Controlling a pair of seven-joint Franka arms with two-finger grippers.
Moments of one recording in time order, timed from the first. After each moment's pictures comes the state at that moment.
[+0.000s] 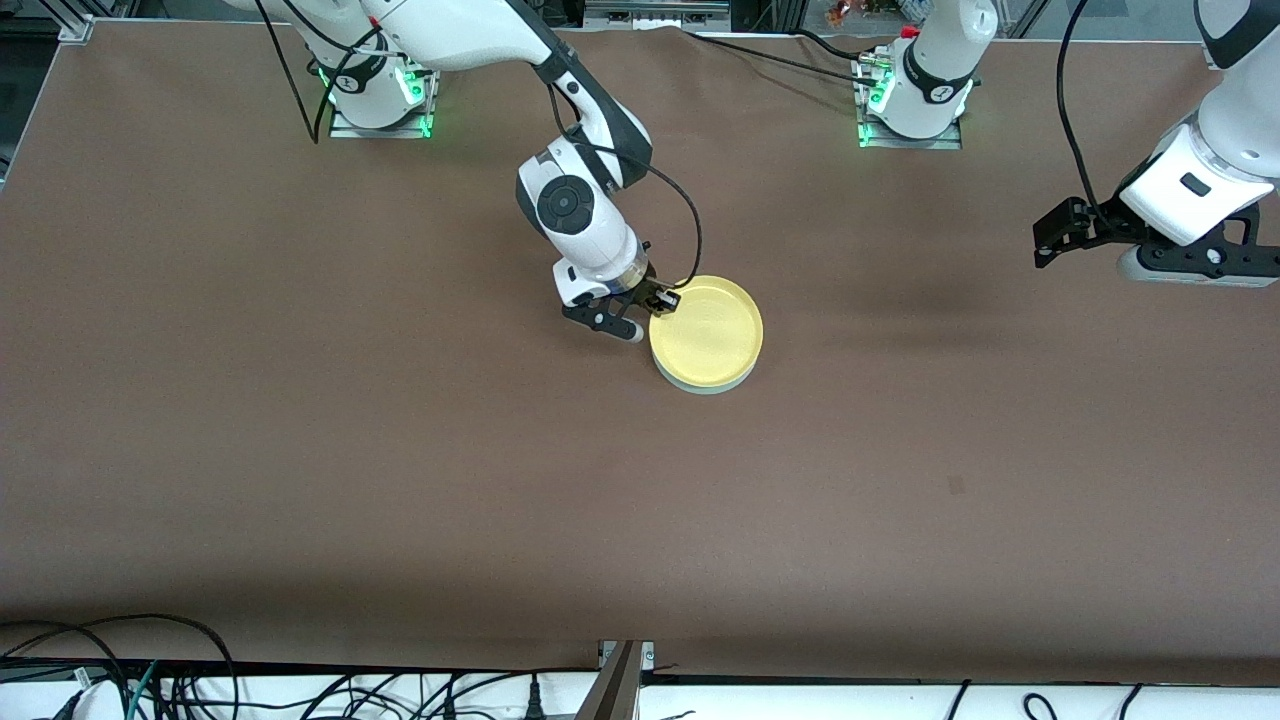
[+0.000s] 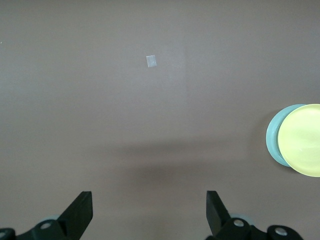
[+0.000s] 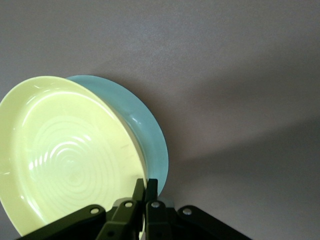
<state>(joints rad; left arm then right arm) -0.06 -0.05 -0.01 -1.77 0.03 1.70 -0.02 0.78 0.65 0.05 -1.74 0.35 2.57 0.97</state>
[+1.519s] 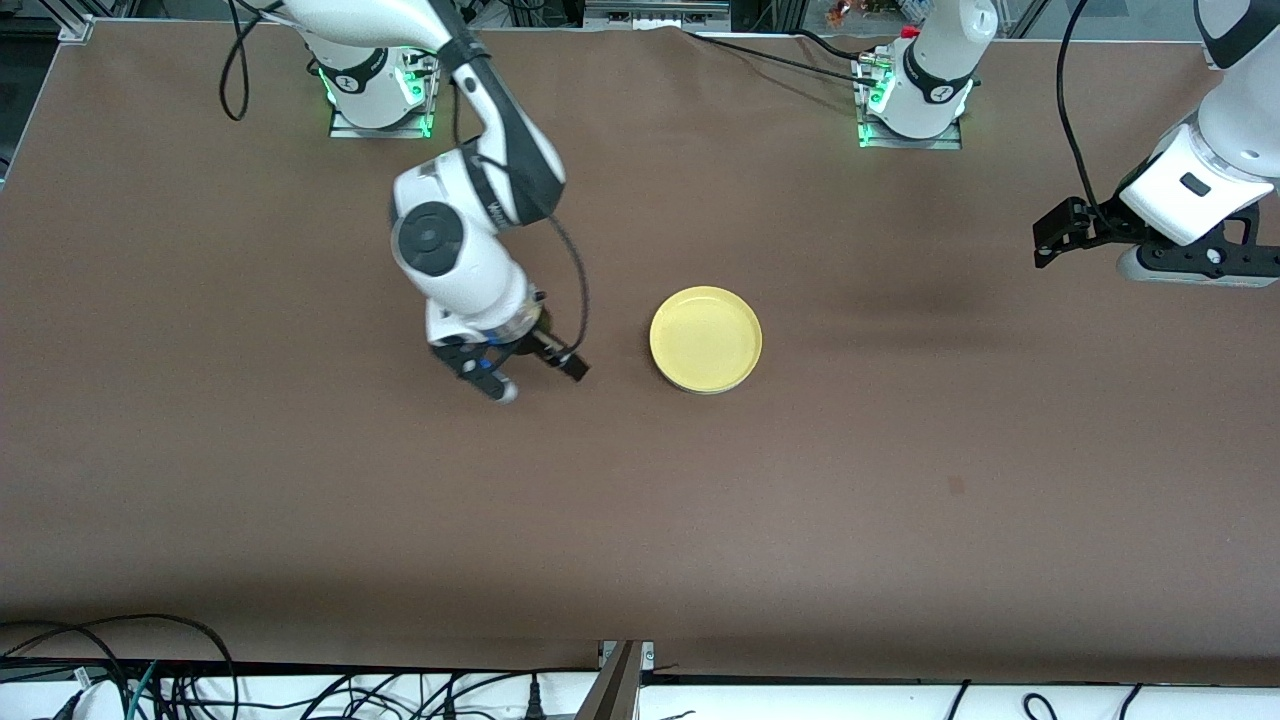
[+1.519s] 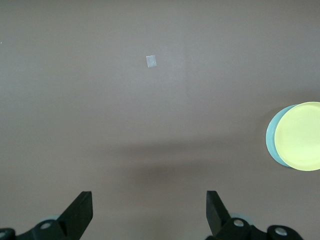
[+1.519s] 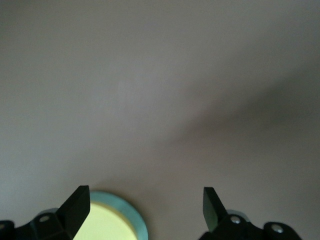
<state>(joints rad) -0.06 -0.05 -0.01 -1.77 0.03 1.70 -0.02 0.77 0.51 -0.30 -1.62 0.34 2.19 0.97</state>
